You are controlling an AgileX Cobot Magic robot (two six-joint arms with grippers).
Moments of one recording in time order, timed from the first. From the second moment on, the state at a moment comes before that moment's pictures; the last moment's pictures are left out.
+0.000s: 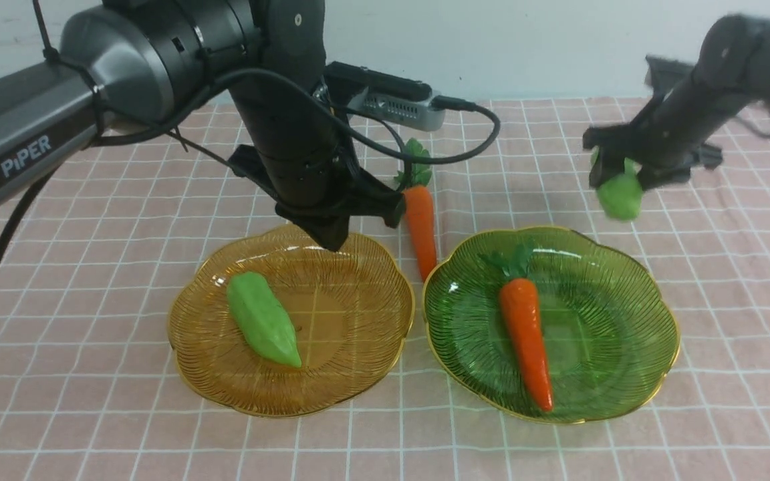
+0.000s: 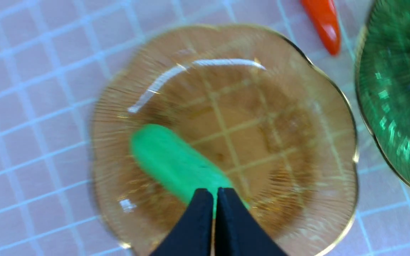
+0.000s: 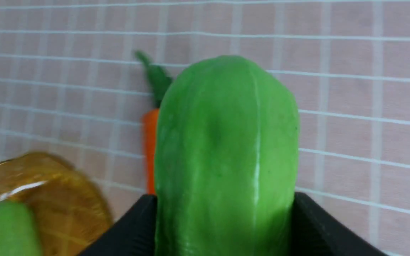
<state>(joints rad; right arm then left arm) 0.14 2.11 -2.15 0.38 1.22 -0.02 -0.44 1.77 -1.78 0.08 1.23 -0.12</state>
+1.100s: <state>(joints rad) 0.12 1.74 -1.73 0.10 1.25 -0.05 -0.51 2.11 -1.97 -0.03 0.92 -0.20</state>
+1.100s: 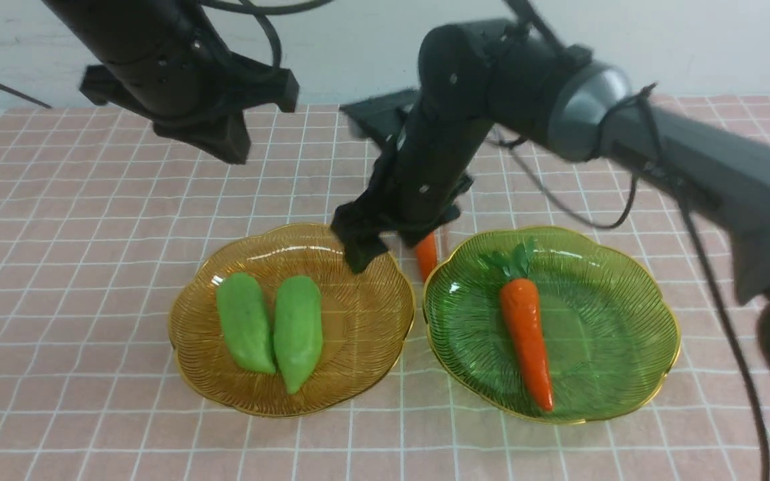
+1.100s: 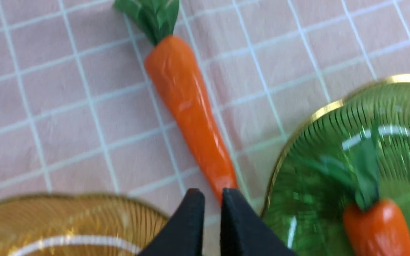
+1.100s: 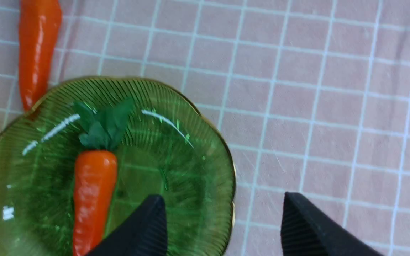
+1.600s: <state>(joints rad) 0.03 1.56 -1.55 0.18 1.26 -0.10 -0.51 2.42 -2.19 0.03 0.77 -0.29</state>
